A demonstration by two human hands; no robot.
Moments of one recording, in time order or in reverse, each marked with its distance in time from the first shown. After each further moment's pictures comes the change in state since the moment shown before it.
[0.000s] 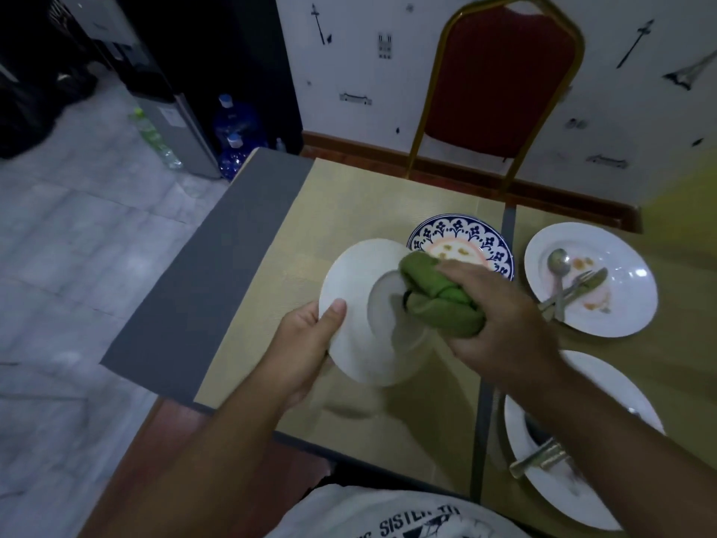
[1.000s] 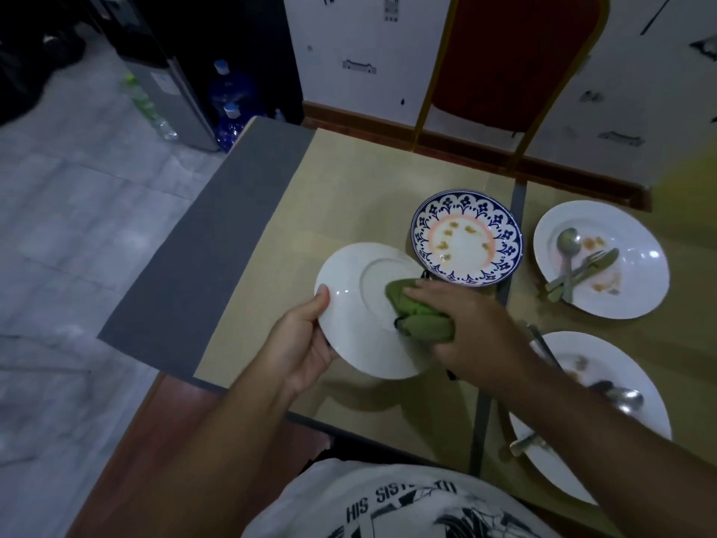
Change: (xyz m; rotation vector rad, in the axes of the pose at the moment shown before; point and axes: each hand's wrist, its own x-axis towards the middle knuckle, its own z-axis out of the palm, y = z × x) left_hand 0.002 -0.016 -0.001 -0.464 -0.006 -0.248; right_hand -0.011 0.001 0.032 0.074 -0.352 0.259
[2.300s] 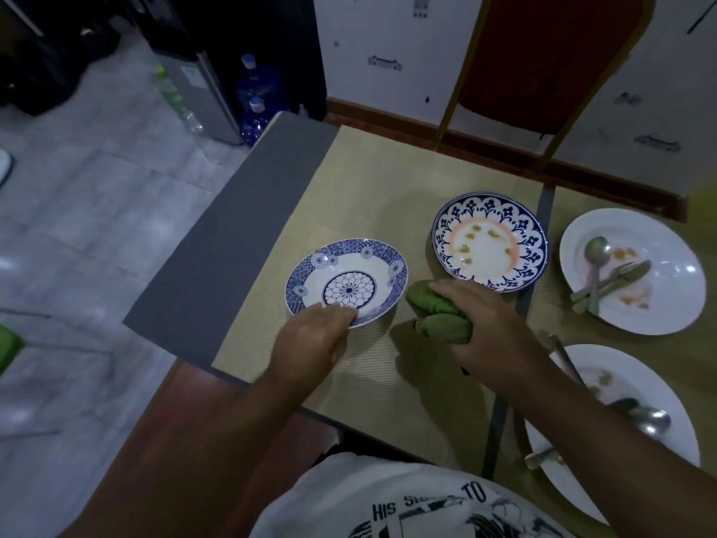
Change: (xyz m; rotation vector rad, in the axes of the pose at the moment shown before) left_hand 0.011 -0.016 -0.052 1.888 0.174 1.080; right_hand 0.009 0.034 0.020 -0.032 0.077 -0.113
